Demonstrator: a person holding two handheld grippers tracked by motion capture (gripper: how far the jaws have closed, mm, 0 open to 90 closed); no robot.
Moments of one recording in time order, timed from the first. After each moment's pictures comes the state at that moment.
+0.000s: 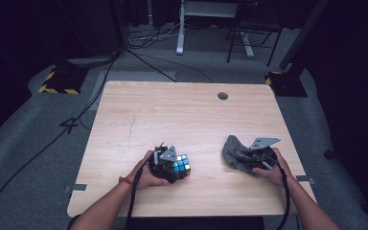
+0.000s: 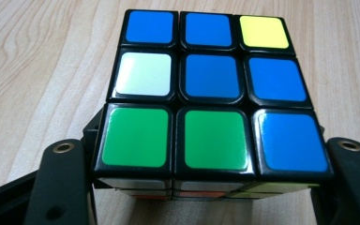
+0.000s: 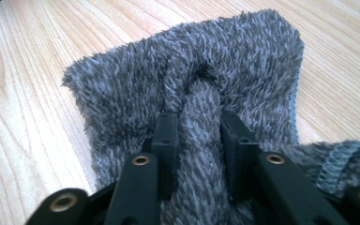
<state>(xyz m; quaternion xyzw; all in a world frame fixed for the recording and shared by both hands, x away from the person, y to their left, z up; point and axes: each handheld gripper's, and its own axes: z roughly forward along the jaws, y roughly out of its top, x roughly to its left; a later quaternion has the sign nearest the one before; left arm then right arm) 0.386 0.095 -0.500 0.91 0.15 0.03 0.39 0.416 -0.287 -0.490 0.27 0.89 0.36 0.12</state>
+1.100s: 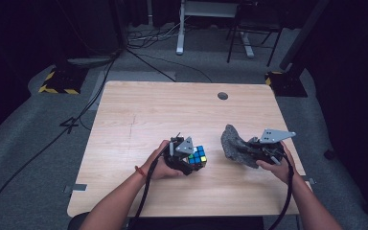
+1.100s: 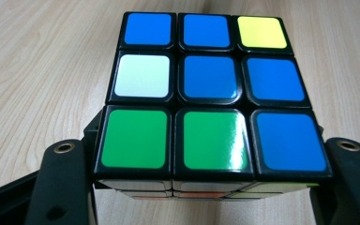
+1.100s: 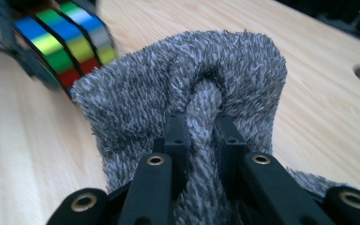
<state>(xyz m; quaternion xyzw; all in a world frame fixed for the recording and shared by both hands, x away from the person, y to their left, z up) 0.399 0.047 -0.460 0.91 0.10 0.06 0.40 0.401 -0.278 -0.424 0.22 0.85 0.46 0.14</state>
